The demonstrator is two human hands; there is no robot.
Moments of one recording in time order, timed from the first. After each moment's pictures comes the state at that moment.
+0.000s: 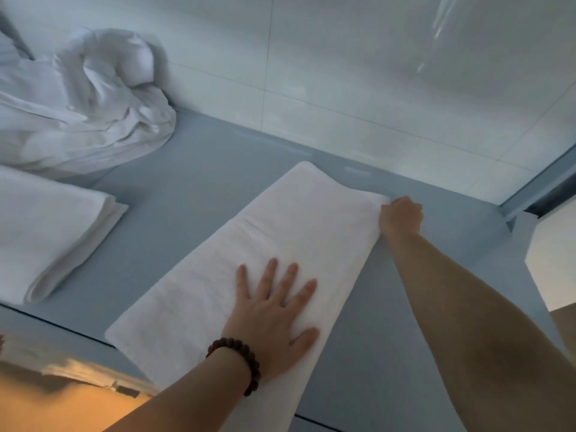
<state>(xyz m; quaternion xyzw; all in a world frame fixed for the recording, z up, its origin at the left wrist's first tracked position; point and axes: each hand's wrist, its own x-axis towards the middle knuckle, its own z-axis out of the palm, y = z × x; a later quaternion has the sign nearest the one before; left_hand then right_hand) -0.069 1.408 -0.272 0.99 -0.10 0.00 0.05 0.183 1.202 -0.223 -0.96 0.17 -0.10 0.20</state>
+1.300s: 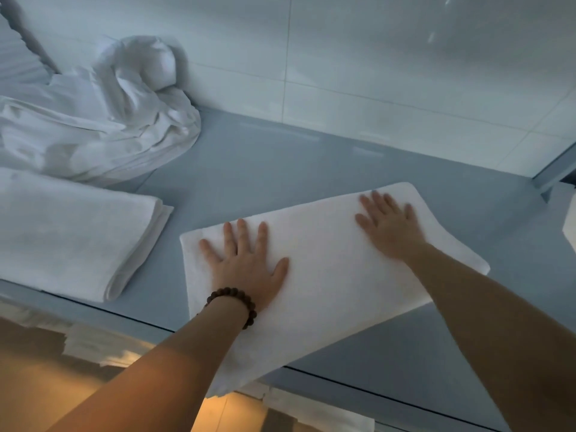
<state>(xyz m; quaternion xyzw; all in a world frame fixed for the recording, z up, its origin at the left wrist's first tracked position) -0.044 1.510 -0.273 0.99 0.12 -0.01 0.06 0.105 1.254 -0.247 -0.99 -0.12 0.07 -0.02</state>
